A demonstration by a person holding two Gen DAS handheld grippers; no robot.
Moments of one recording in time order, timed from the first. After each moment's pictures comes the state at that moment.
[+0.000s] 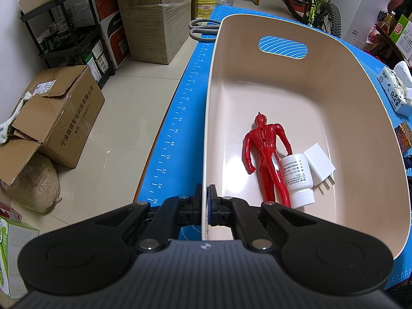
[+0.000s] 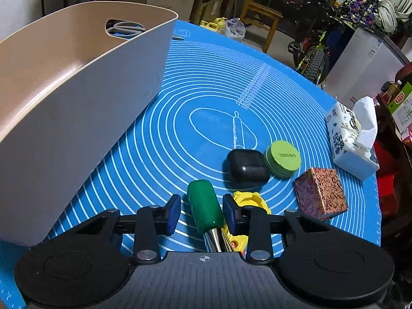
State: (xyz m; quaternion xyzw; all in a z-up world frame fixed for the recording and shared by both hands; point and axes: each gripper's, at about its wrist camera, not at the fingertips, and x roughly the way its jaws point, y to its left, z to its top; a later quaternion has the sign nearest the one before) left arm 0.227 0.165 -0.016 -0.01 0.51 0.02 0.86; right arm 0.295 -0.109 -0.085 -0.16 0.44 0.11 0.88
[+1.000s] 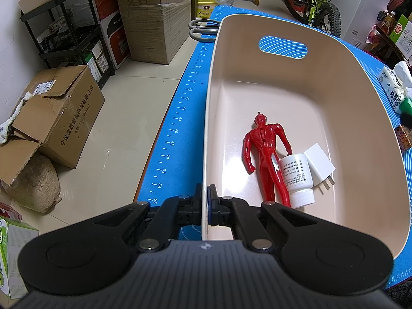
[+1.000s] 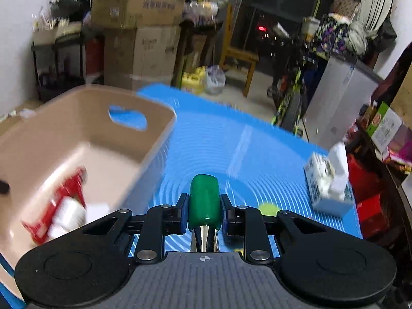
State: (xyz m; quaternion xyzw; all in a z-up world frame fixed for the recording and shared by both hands) left arm 0.227 0.165 -0.016 -0.02 0.51 0.02 0.86; right arm 0.279 -0.084 -0.002 -0.11 0.33 0.09 0.93
